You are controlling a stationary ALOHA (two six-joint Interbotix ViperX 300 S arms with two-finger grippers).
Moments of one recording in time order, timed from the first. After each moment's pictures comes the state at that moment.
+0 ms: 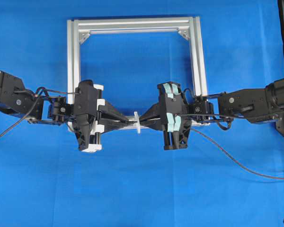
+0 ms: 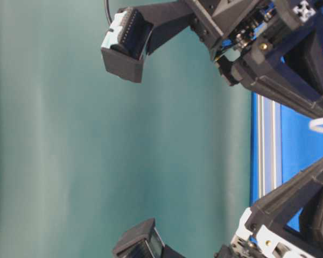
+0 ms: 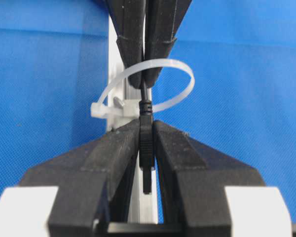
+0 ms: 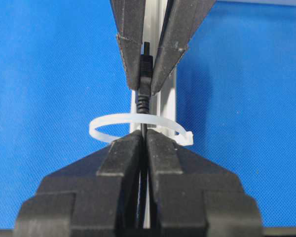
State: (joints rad) left arm -0.11 0.16 0.86 -0.09 -0.58 -0.06; right arm 0.08 0.11 0.77 0.05 -0.35 0.08
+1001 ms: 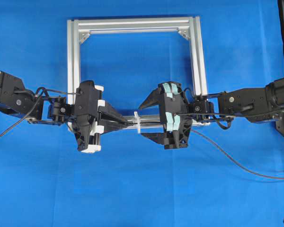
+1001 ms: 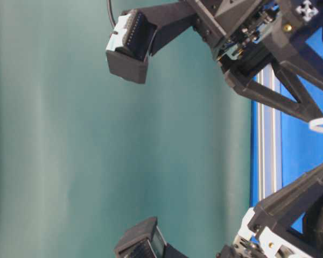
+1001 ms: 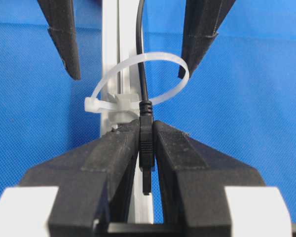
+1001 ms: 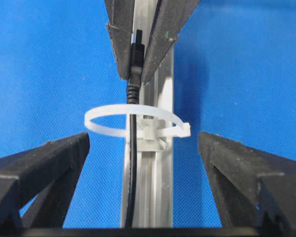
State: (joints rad) left arm -0.11 0.16 0.86 -0.09 -0.58 -0.06; right arm 0.07 0.11 0.77 0.05 -0.32 0.08
